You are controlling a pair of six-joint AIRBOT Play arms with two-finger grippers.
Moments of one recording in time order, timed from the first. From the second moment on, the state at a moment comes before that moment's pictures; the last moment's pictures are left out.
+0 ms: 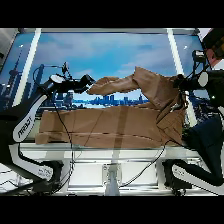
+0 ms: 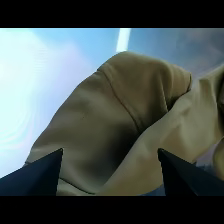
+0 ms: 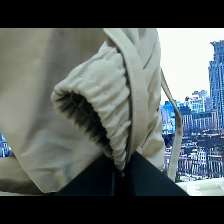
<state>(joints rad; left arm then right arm) -0.13 -1.71 1.22 0.59 -0.65 -1.34 -0.07 -1.22 1.16 -1.74 1.00 1.66</state>
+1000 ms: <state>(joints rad) -0.12 -1.77 1.23 0.63 -0.81 -1.50 -0.07 -1.22 1.16 -1.74 1.00 1.65</state>
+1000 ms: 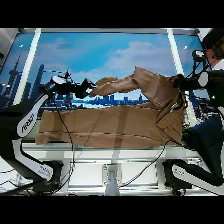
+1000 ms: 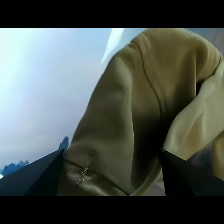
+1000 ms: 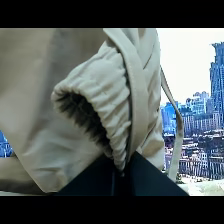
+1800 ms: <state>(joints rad) -0.11 -1.77 1.23 0.59 -0.90 -1.03 -0.07 -1.22 1.16 -1.74 0.99 1.65</state>
